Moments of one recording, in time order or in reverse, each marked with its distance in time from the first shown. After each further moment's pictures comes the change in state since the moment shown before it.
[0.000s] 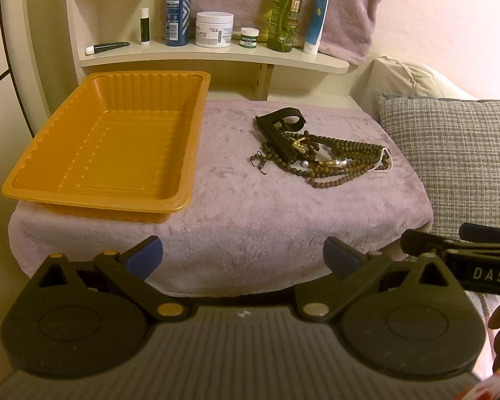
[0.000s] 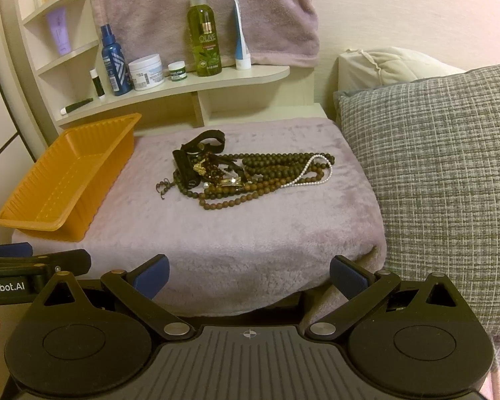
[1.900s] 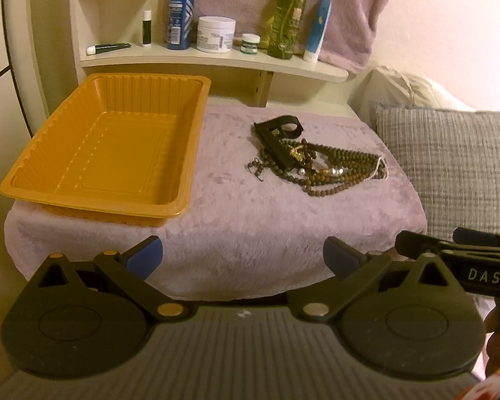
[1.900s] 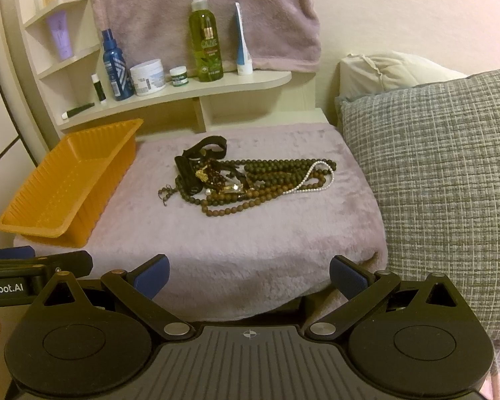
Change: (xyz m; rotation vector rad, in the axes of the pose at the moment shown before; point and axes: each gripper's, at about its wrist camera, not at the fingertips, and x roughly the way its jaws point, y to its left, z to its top) left arm -0.004 0.008 0.004 -0.045 -0.023 -0.028; right arm -0.001 0.001 0.003 0.008 -0.016 0.004
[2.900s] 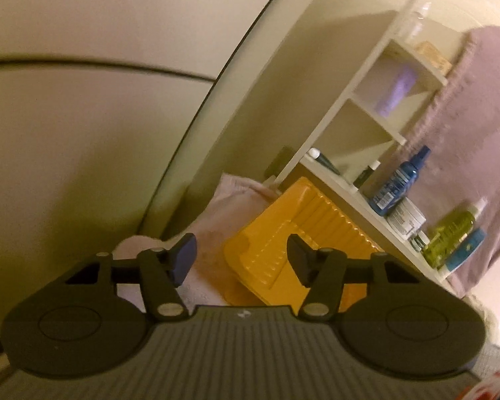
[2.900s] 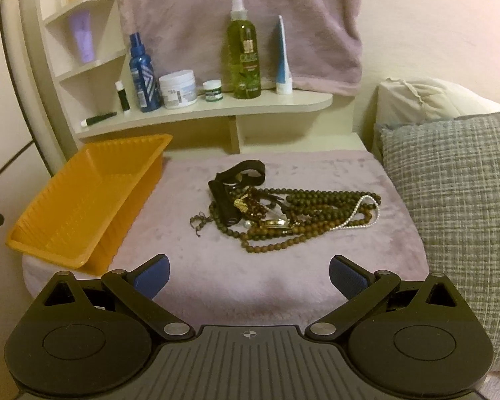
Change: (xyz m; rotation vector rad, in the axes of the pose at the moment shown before) left arm -0.011 0.220 -0.020 -0.655 -0.430 0.150; right arm 0.035 0.039 0.015 -0.070 -0.045 0.038
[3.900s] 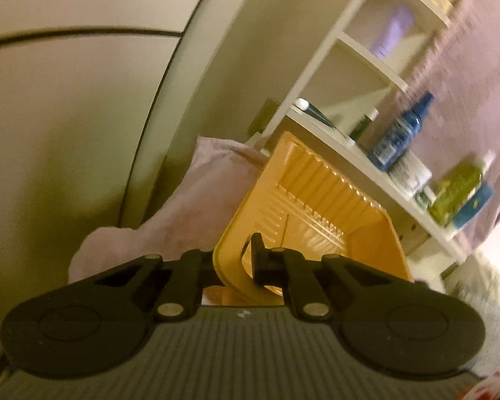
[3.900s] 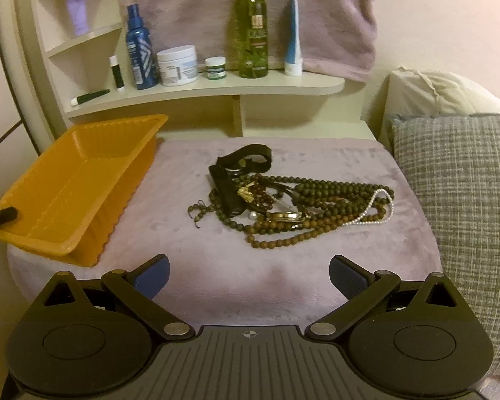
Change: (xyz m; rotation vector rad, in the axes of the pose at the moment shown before) left arm 0.045 -0.024 0.005 0.145 0.160 -0.017; right arm 0.032 0.009 0.004 -0.019 0.051 -0.028
